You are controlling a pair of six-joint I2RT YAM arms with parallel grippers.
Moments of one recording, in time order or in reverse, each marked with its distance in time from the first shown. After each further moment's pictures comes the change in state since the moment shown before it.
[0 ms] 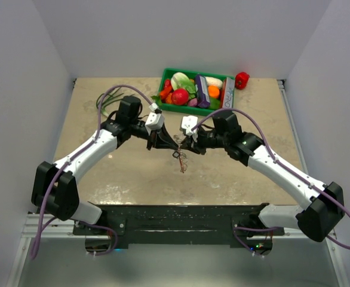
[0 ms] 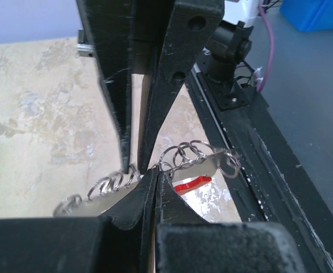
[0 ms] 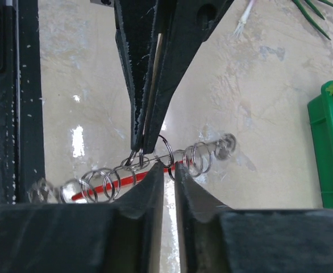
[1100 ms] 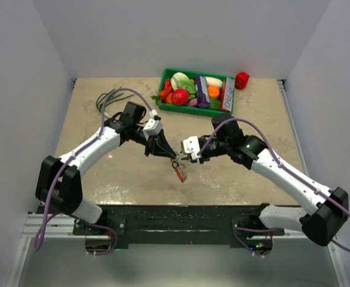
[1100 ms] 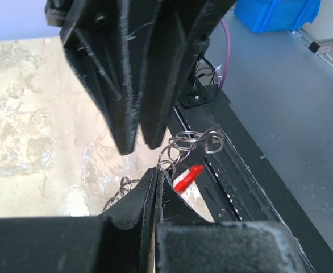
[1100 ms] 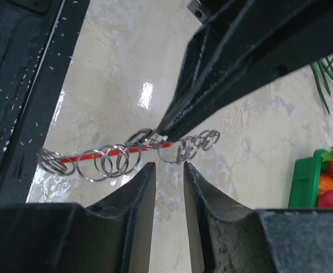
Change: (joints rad) left arm 0.000 0.051 0.022 -0.290 0.130 0.270; right arm 0.033 -0.049 0.003 -0.165 -0.151 -0.401
